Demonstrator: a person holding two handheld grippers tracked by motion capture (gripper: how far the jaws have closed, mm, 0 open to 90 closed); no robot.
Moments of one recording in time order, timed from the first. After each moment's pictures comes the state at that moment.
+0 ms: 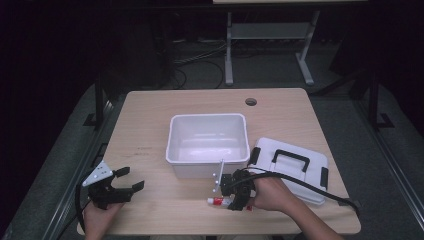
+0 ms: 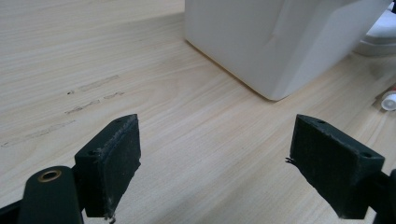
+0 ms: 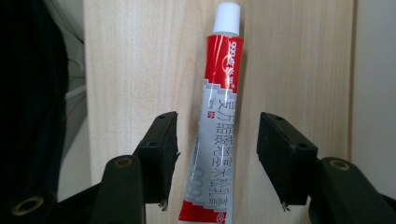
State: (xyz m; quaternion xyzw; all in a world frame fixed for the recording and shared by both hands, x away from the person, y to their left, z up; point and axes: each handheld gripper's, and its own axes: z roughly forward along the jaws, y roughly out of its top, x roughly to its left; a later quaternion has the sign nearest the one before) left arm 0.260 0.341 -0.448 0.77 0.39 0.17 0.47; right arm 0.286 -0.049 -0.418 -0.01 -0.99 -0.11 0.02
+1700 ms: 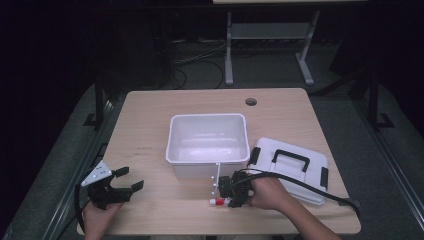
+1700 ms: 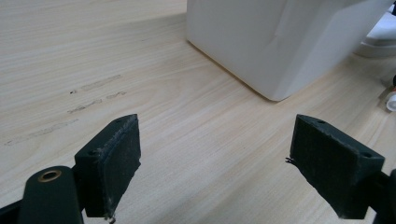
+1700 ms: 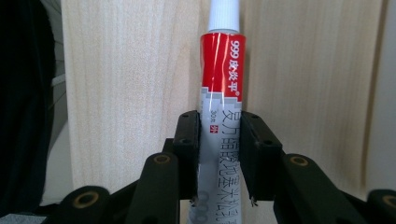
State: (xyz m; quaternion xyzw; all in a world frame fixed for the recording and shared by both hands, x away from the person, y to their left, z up) left arm 0.260 0.343 -0.448 0.77 0.39 0.17 0.48; right arm 0.289 -0.044 -0.432 0.00 -1.00 -0.08 0.02
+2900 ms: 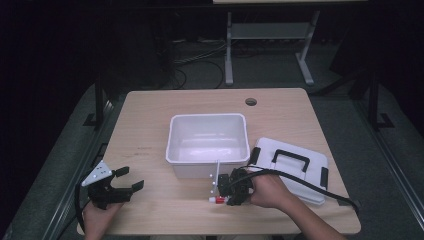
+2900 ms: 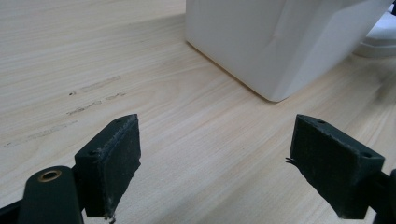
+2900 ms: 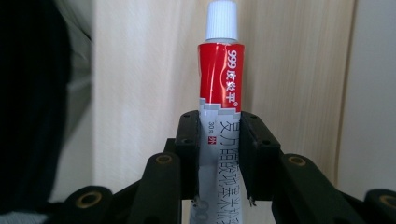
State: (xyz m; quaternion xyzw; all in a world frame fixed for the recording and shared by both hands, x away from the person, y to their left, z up) left arm 0.259 0.342 -0.447 0.77 0.39 0.17 0.48; right arm 0.286 -0.042 -0.408 0.02 -0.99 -0.10 0.02
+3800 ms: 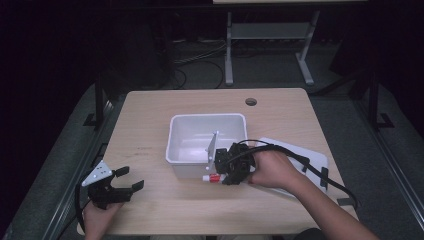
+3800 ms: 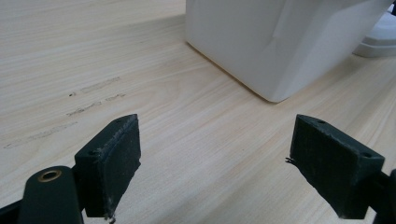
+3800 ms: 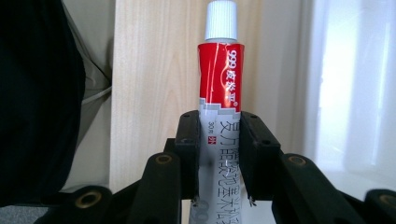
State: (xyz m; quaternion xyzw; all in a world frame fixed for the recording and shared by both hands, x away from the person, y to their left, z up) left arm 0.260 0.341 -0.447 0.77 0.39 0.17 0.48; right arm 0.295 -0.038 -0.310 0.02 -0.99 -0.12 -0.03
